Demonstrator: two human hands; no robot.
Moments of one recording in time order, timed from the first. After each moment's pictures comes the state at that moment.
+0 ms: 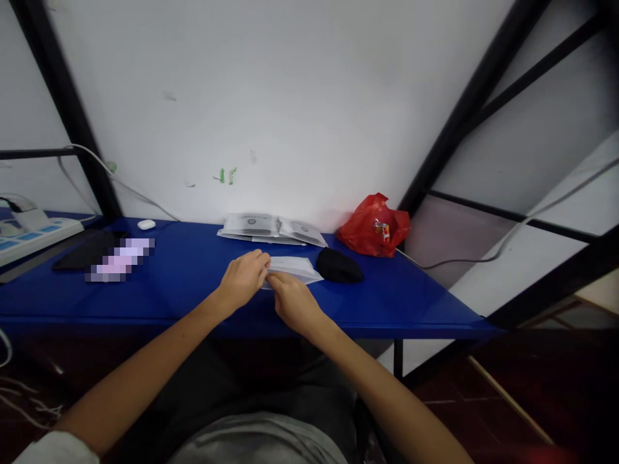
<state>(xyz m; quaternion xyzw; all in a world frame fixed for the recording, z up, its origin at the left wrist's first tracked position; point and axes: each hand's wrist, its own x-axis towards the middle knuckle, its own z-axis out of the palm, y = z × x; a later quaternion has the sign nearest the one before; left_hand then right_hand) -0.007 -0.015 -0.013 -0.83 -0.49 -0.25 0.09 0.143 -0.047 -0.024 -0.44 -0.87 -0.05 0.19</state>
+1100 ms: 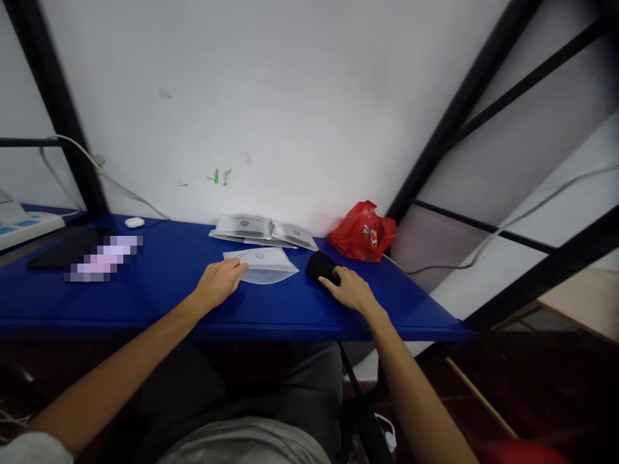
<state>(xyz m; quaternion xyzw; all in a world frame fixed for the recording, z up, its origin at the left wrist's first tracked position) -0.041 0.007 -0.051 -0.83 -0.47 -0.22 0.18 0.286 -0.005 -0.023 -0.71 -0.70 -0.05 0.10</state>
